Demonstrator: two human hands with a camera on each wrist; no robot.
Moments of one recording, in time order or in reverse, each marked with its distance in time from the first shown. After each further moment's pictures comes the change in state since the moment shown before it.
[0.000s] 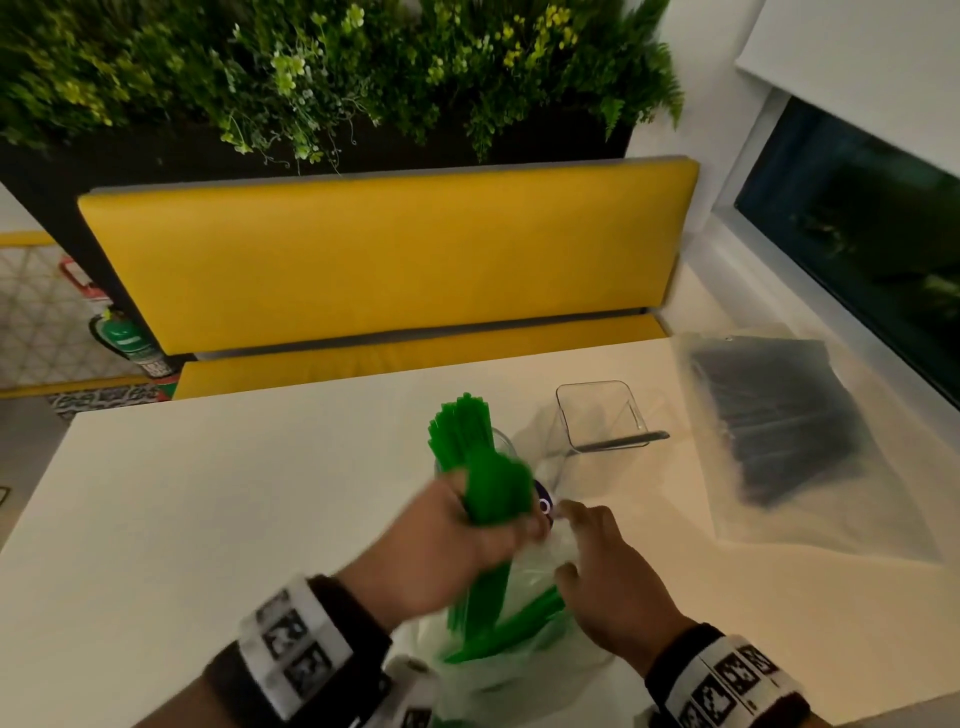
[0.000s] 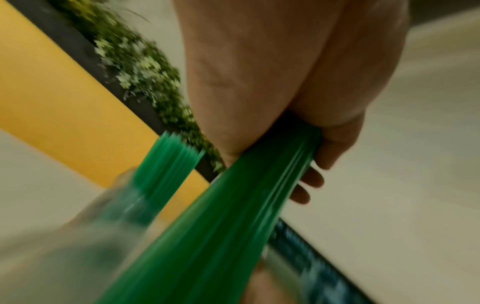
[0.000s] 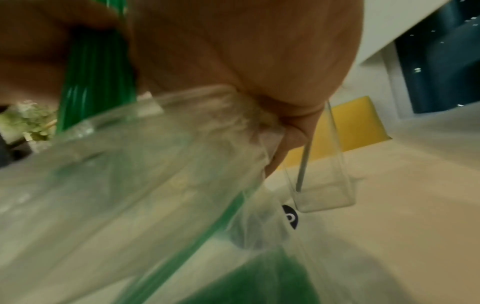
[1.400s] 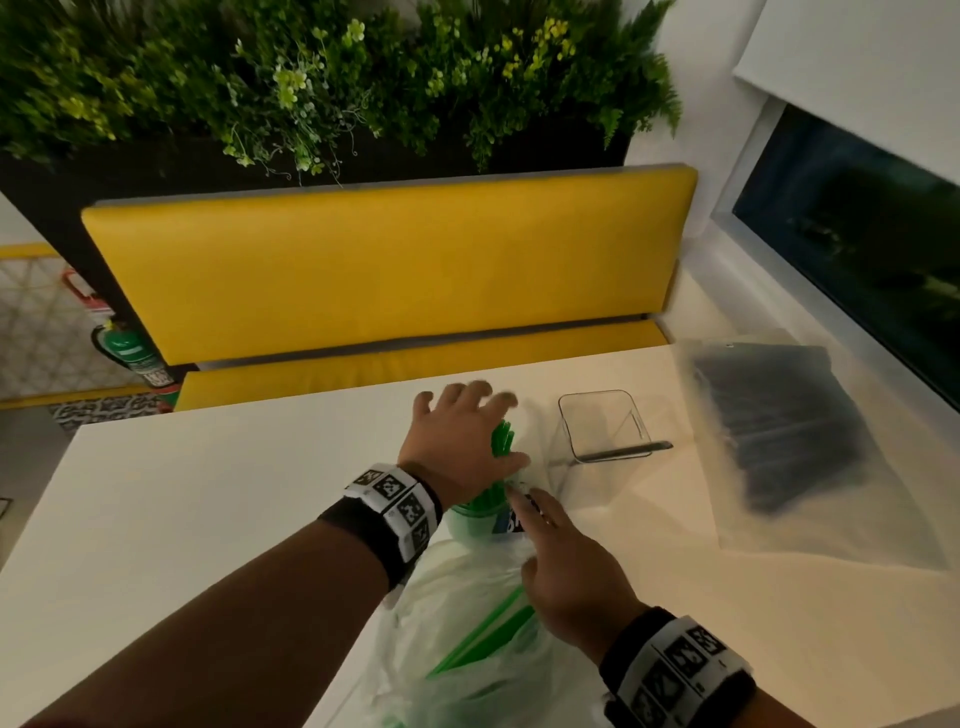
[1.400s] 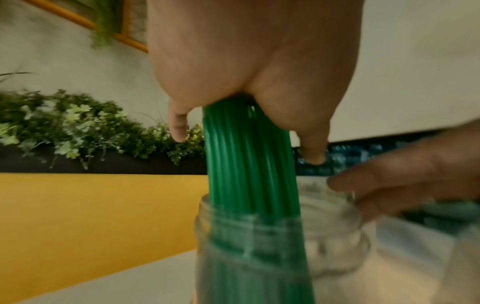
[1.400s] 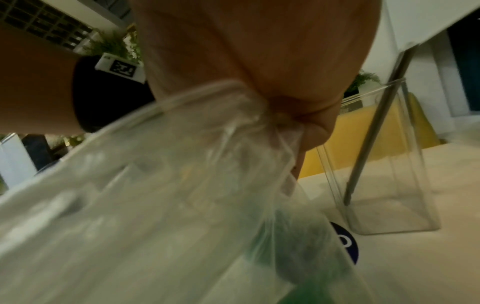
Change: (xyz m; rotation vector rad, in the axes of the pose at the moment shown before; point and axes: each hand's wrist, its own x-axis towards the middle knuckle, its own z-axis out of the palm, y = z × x) left_hand 0.107 -0.041 -0.037 1.279 0.212 0.009; right_hand 0.018 -0.034 0.009 0.005 0.006 -0.126
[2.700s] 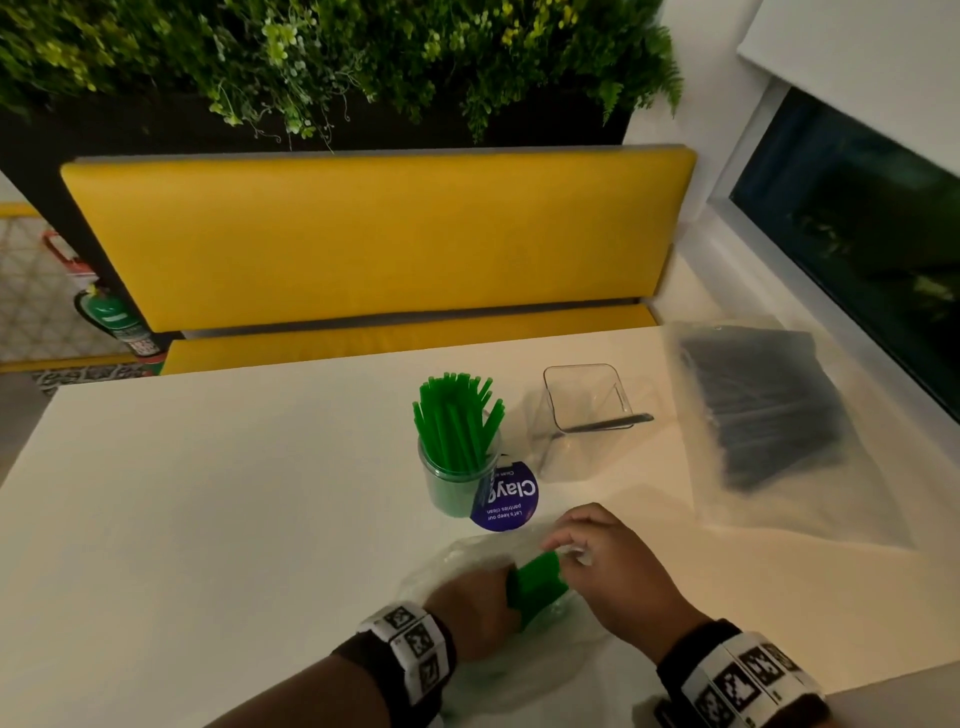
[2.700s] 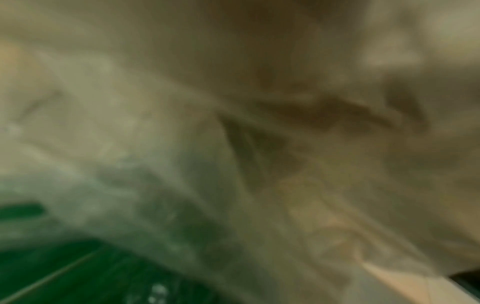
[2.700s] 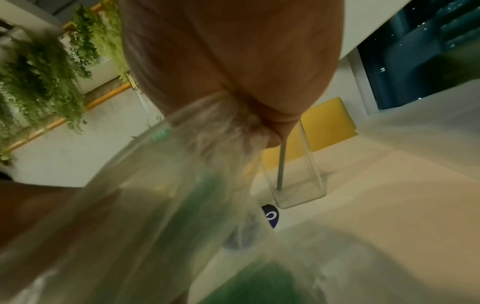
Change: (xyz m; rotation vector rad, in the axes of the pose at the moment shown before) left_hand -0.117 0.069 0.119 -0.415 -0.553 -0.153; right_hand -0.035 0.059 -0.010 0.206 0.032 0.001
